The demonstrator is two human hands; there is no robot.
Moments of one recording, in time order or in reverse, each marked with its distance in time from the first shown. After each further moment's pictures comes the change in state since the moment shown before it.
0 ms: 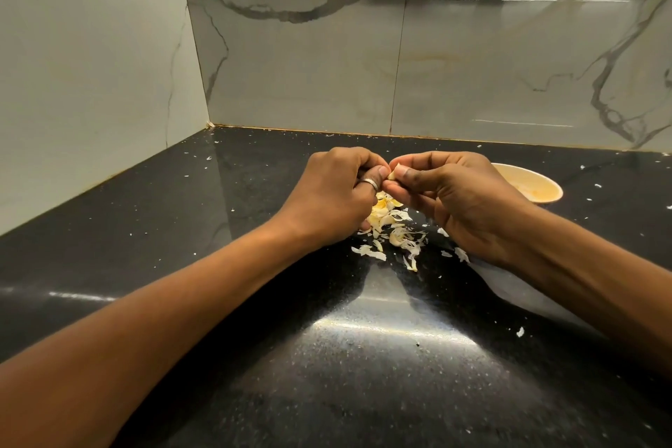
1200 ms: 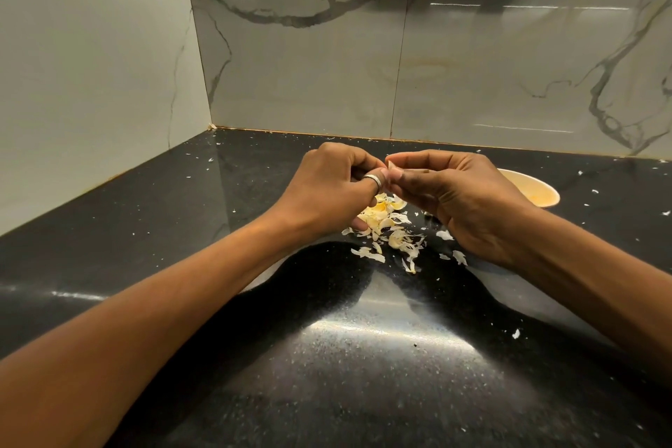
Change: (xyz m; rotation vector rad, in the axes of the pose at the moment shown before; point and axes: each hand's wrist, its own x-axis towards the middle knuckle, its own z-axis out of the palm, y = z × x) left_hand 0.004 0.001 -0.007 -0.093 -0.025 -0.046; right_hand 0.001 -0.004 -0.005 -0.078 -0.082 -0.073
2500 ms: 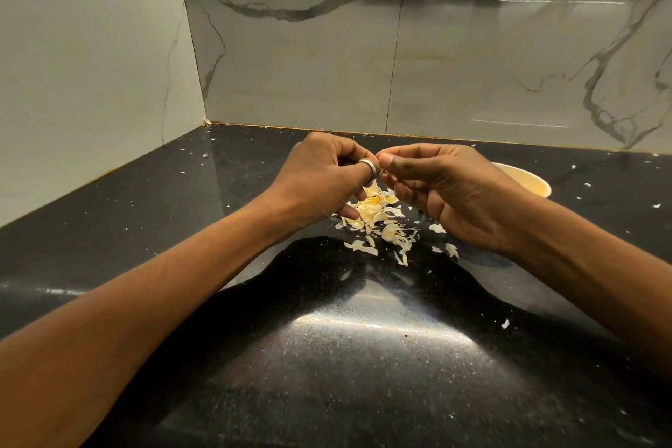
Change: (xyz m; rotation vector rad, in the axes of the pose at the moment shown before) left_hand 0.000 0.007 -0.005 -0.107 -0.017 -0.091; right_hand -0.001 -0.006 0.001 0.007 -0.049 0.069
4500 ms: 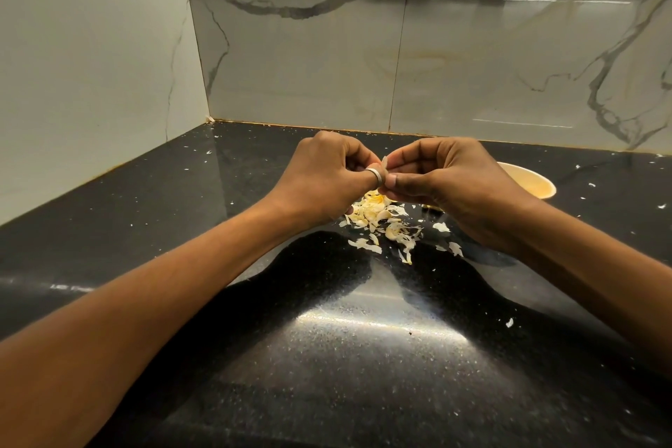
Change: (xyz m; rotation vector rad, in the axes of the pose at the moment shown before) left_hand 0.000 -0.002 0.002 0.240 0.067 0.135; right_hand -0.003 0.001 -0.001 -0.345 -0.002 -0.125
